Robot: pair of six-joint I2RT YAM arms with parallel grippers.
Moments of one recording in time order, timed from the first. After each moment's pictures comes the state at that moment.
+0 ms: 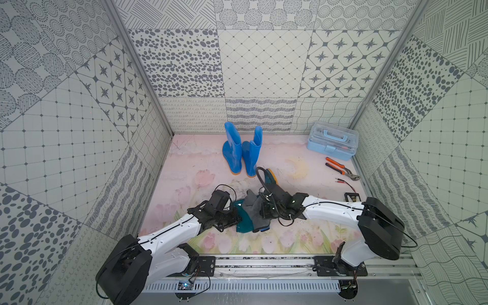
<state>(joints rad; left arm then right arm) -0.63 1.09 0.43 -0.29 0.40 -0.88 0.86 1.48 0.80 -0.33 -0.10 0.81</state>
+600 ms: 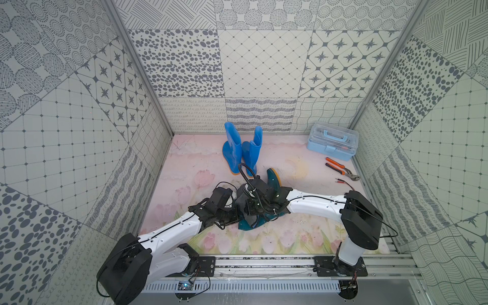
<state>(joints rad) -0.64 1.10 0.47 -0.30 0.41 -0.85 1.00 1.74 1.11 -0.34 -0.19 0.77</state>
